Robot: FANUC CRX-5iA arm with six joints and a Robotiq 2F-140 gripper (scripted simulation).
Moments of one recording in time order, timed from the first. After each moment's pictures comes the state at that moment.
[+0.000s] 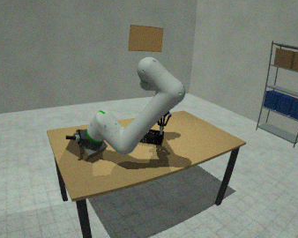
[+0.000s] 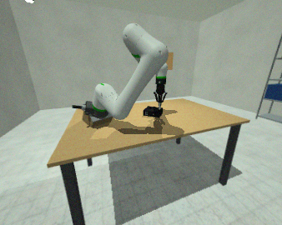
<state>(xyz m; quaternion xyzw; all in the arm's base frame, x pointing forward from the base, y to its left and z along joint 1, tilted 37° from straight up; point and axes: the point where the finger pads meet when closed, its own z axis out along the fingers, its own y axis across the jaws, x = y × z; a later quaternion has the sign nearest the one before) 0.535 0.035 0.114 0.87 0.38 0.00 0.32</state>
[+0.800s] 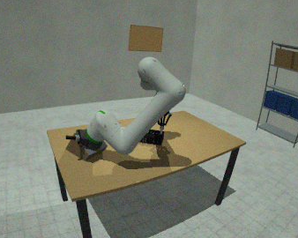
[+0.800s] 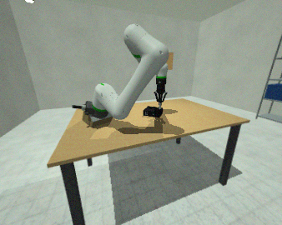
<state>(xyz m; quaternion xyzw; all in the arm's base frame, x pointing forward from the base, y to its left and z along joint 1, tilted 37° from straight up) 0.542 0.042 0.112 0.87 0.38 0.00 0.32</state>
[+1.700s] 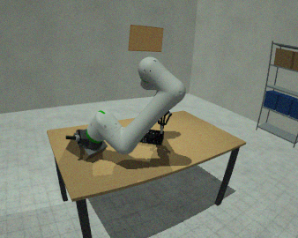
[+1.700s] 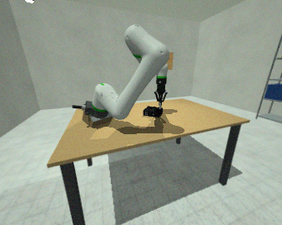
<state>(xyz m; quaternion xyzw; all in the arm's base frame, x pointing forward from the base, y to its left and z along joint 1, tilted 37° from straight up) 0.548 0.048 0.110 0.87 0.38 0.00 0.32</state>
